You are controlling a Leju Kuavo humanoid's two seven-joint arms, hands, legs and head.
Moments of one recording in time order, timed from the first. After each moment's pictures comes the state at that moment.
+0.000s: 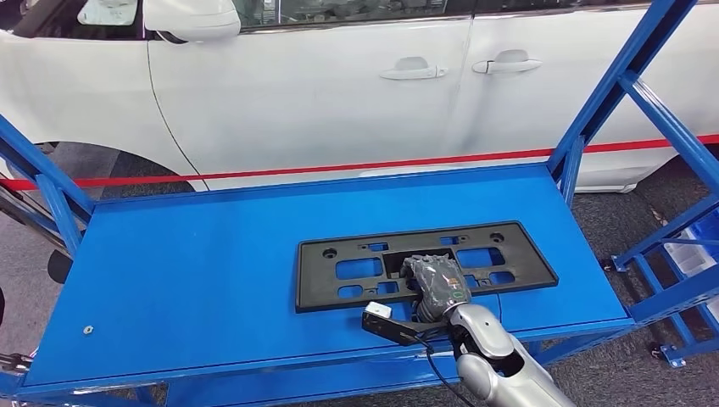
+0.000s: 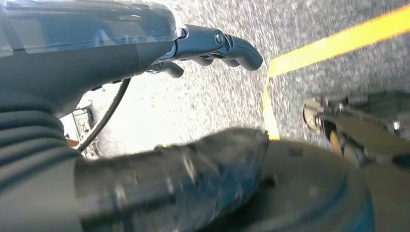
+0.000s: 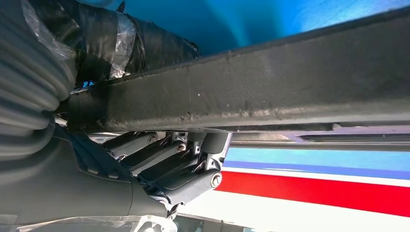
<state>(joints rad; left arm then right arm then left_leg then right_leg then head) -0.02 -0.03 -0.90 0.00 0.78 0.17 -0.14 -0.26 -0.24 0.50 -1.39 0.99 -0.06 0.04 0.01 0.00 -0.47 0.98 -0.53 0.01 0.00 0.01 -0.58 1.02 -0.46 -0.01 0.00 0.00</state>
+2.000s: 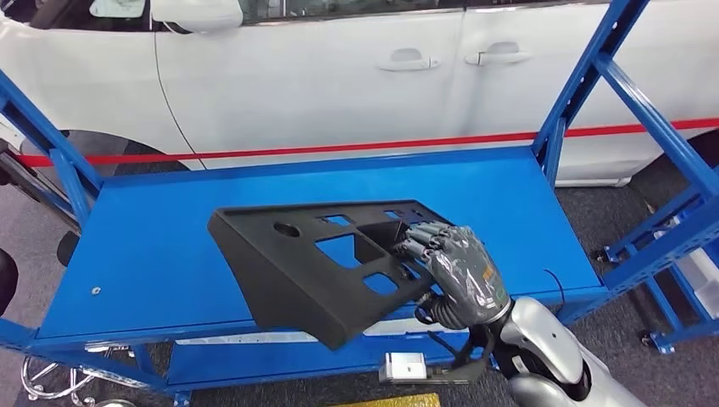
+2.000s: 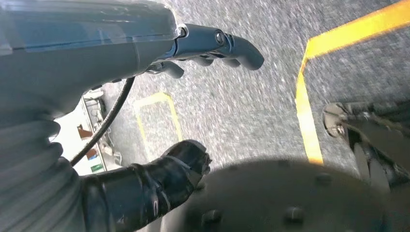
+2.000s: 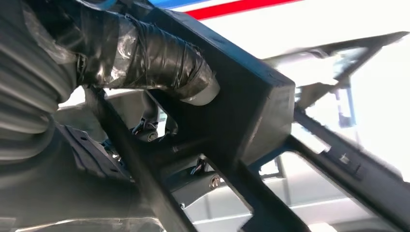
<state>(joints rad) -0.03 -0.01 -1.06 0.01 0.95 0.12 -0.08 -0.32 -0.50 0.57 -1.99 0.91 -0.20 -0.19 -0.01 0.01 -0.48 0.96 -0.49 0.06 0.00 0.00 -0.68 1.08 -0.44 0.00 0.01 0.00</state>
